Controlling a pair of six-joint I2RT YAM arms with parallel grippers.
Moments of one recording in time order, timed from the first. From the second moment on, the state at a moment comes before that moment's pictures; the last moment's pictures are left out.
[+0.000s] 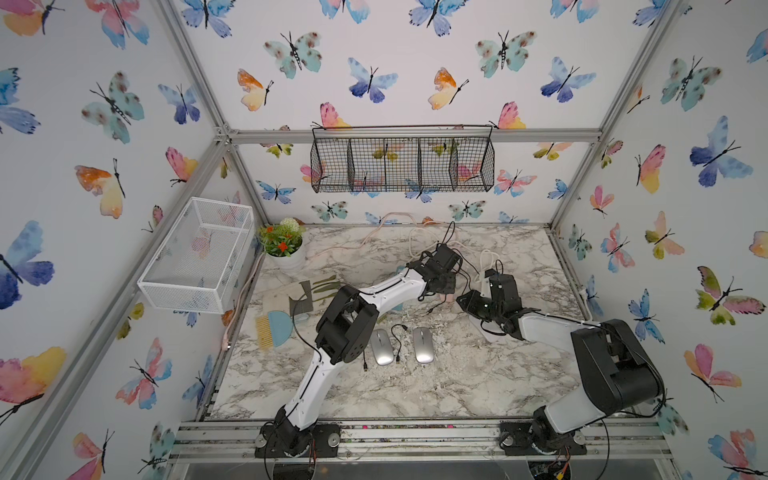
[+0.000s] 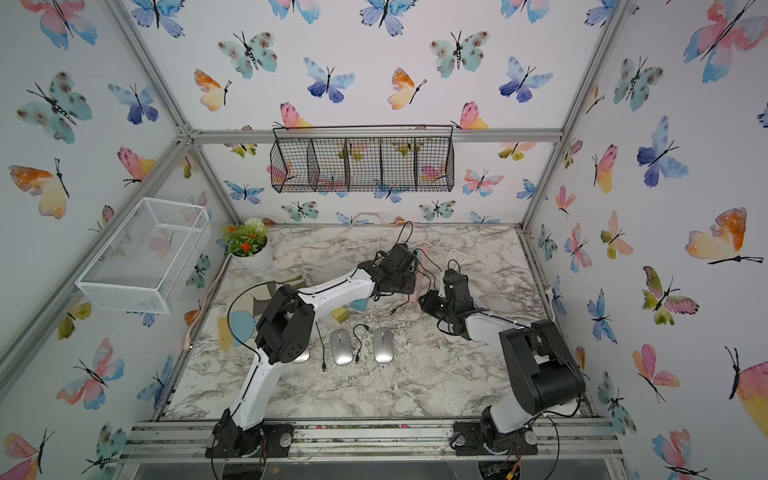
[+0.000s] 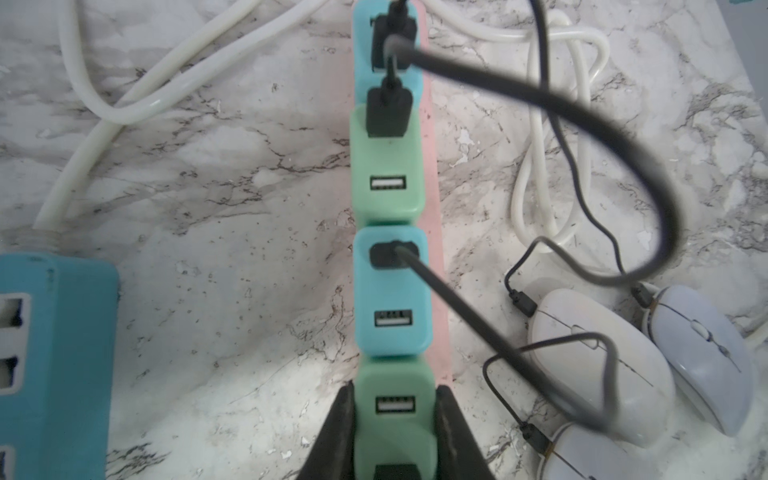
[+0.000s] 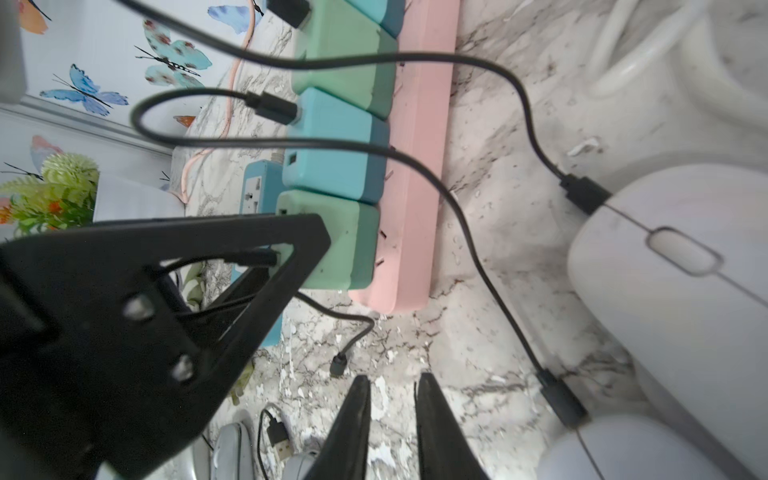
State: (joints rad) left arm -0.80 2.26 1.86 -0.48 -0.06 -0.55; right arm 0.34 1.60 0.68 0.22 -0.30 0.73
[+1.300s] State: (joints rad) left arm -0.67 2.15 1.57 -0.21 0.27 -0.62; right arm 0.34 1.88 0.76 0.53 -0.45 0.84
